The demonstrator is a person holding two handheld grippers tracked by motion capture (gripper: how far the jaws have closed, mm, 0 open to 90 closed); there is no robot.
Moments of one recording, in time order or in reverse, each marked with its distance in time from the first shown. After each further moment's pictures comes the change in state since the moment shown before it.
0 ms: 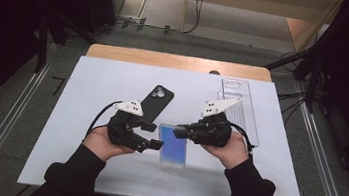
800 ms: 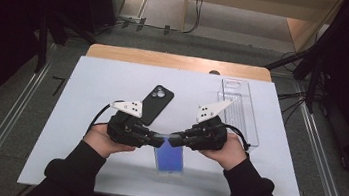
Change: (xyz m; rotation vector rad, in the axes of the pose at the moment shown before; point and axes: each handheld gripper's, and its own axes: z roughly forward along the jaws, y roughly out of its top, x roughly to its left) left arm 0.000 0.004 -0.004 -0.005 -0.164 0.093; right arm 0.004 0.000 0.008 0.038 0.144 -0.051
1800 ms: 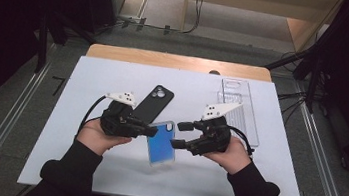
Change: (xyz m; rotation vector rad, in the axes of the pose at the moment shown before) left arm 0.001 0.008 -0.020 -0.017 0.205 -0.163; right arm 0.006 -0.006 -0.006 -0.086 -0.111 0.100
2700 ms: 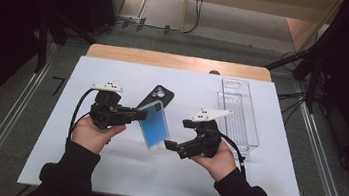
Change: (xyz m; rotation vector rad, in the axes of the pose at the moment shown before) left arm 0.010 0.001 -0.020 -0.133 0.200 -0.186; right arm 0.004 -0.013 0.030 -0.042 -0.236 0.108
